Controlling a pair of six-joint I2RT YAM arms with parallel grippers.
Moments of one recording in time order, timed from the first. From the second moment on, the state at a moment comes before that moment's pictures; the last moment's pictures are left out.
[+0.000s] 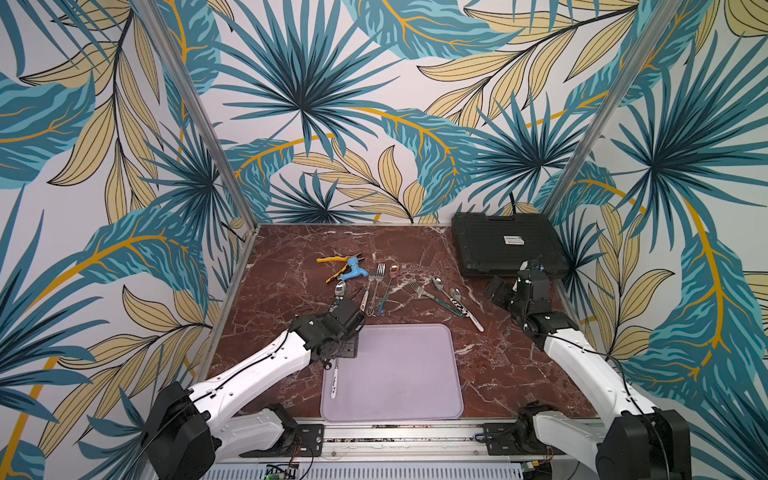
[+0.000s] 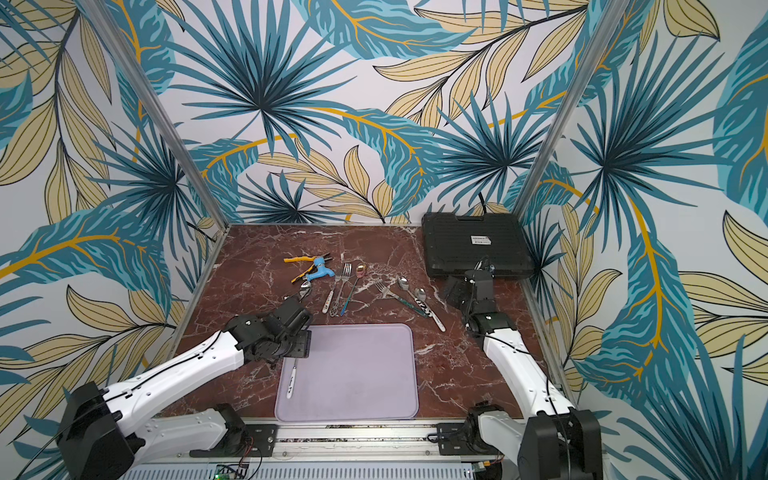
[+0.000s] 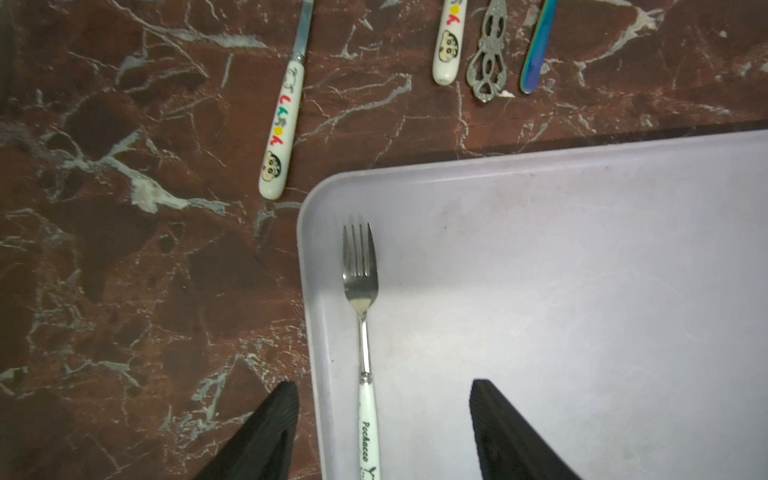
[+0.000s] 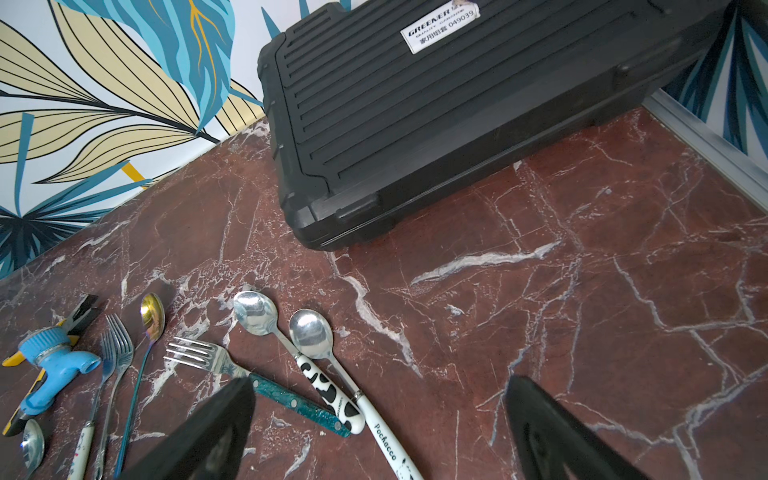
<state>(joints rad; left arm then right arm) -0.67 1.20 0.86 -0.89 -0.24 -0.63 0.07 1.12 0.73 -0.25 0.16 0.53</state>
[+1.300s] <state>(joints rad) -0.29 1.76 1.06 -0.62 -0.09 -0.36 0.07 1.11 0.73 -0.25 0.16 0.53</state>
